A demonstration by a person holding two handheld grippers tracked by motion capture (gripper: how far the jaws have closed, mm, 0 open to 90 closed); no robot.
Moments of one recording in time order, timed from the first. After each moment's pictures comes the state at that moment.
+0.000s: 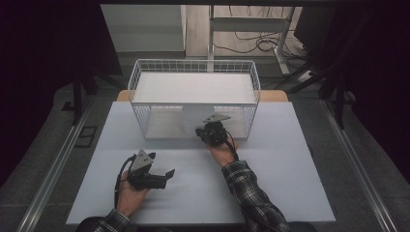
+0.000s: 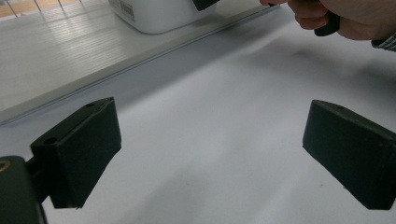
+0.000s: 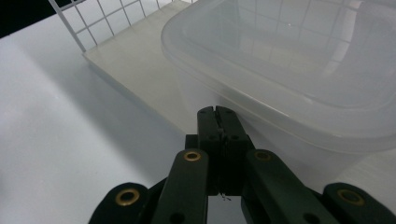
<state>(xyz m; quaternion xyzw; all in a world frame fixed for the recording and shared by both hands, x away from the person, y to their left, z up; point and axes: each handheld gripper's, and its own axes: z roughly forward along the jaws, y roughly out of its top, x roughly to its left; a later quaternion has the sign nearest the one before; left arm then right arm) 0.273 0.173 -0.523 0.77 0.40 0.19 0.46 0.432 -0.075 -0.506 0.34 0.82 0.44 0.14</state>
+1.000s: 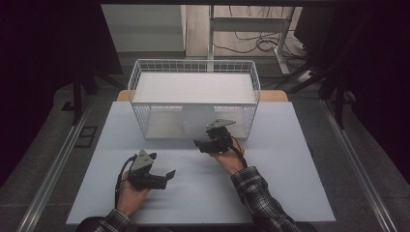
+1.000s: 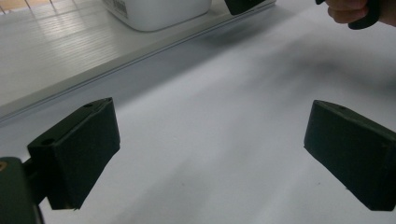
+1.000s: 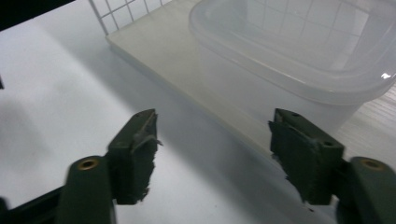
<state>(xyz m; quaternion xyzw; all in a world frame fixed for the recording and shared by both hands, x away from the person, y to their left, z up) 0.275 0.173 -0.526 0.77 0.39 0.18 0.47 0.404 -0.090 -0.494 0.32 0.83 0.42 0.14</state>
